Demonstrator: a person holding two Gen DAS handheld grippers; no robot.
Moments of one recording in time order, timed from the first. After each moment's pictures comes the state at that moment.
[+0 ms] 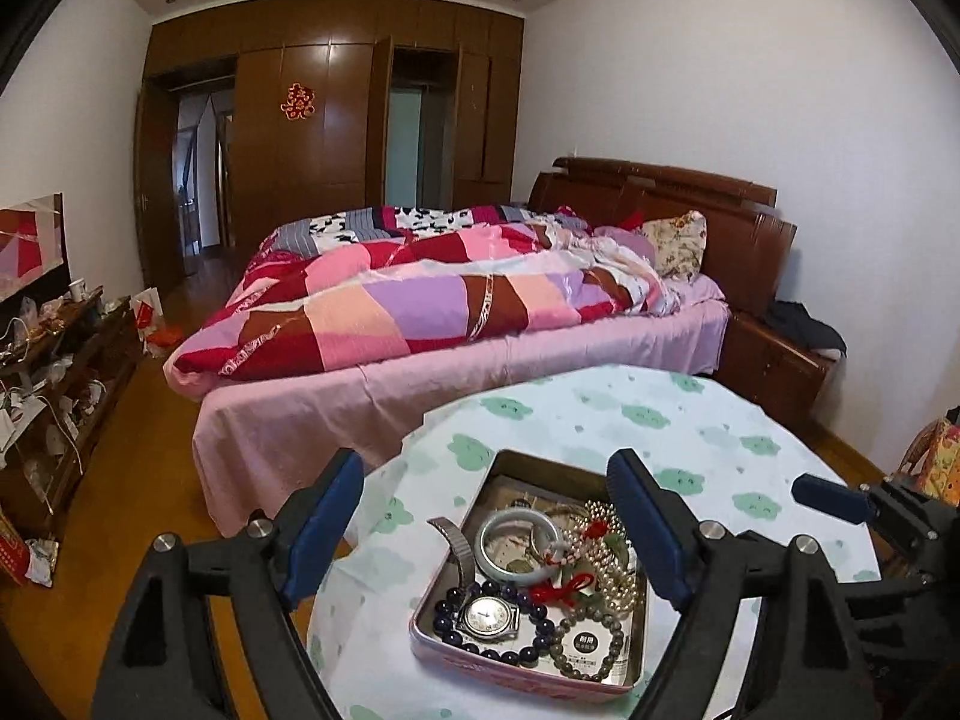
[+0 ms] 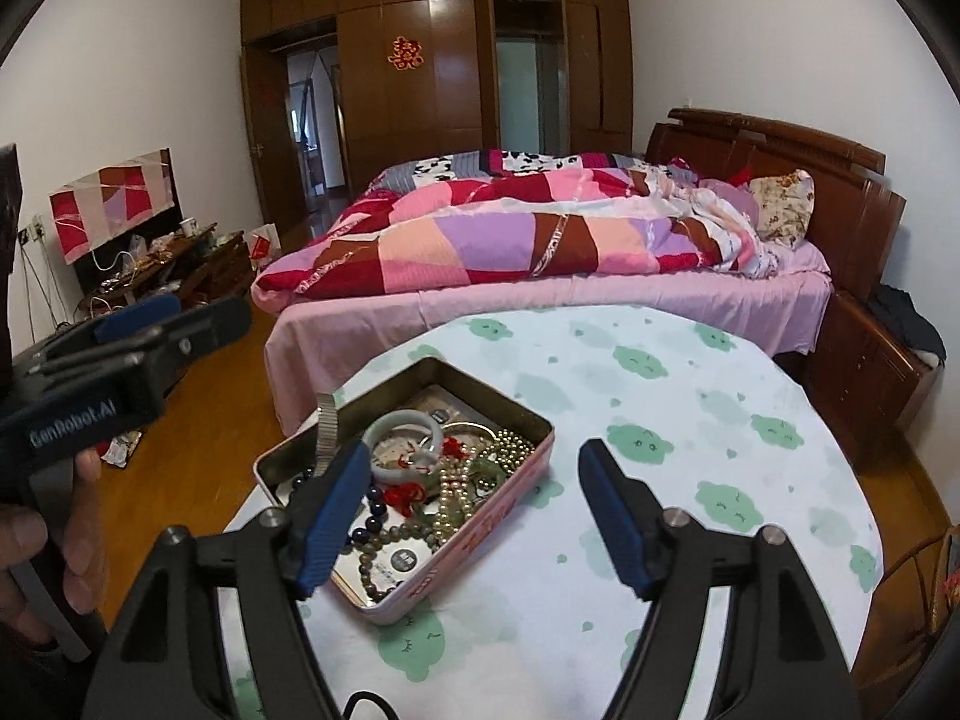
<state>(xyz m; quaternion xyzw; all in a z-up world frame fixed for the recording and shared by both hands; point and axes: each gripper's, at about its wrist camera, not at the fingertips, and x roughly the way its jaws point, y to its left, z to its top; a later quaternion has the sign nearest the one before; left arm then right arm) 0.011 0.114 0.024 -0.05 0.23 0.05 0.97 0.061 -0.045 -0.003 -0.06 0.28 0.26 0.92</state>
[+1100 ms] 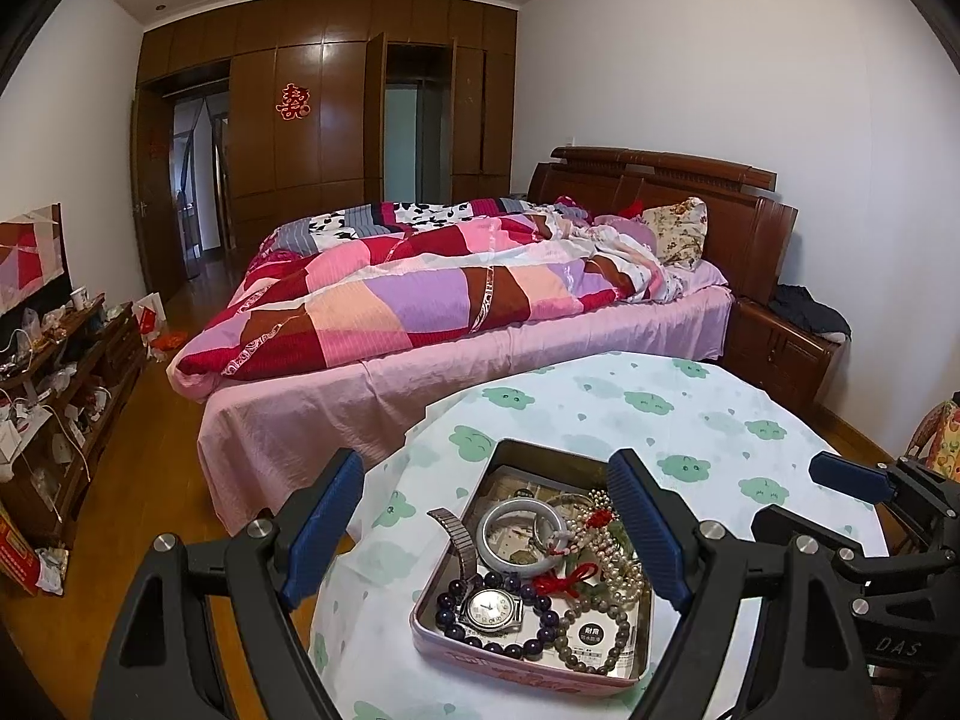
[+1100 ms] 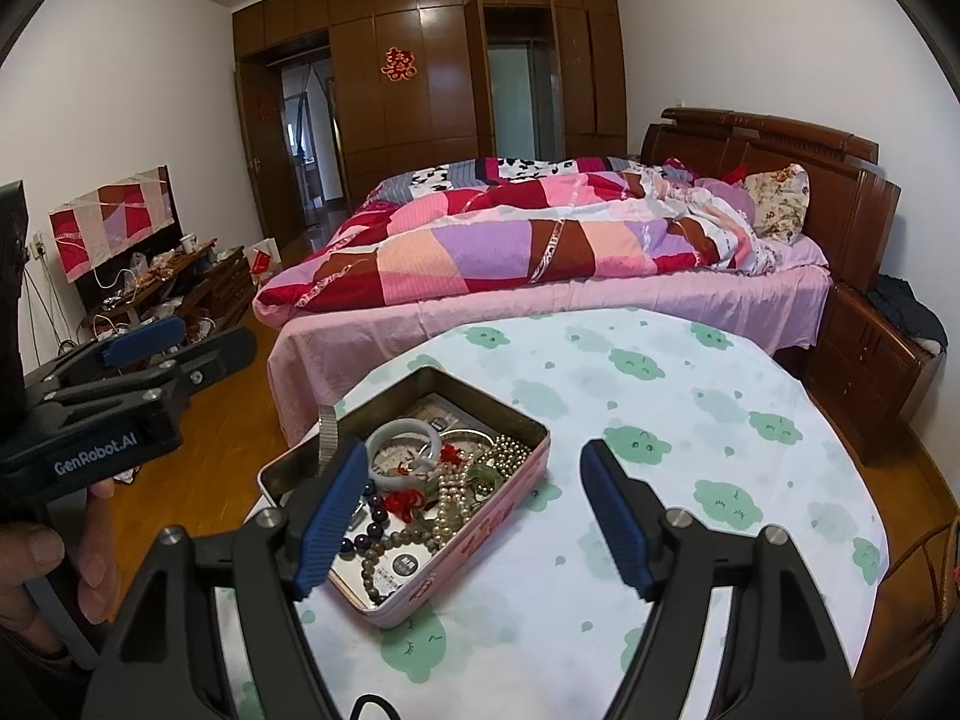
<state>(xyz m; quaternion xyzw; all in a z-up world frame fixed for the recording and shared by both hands) 0.013 0.107 0.019 -0.04 0.24 0.06 0.97 0.060 -0.058 -0.002 -0.05 0.28 0.26 0.92</state>
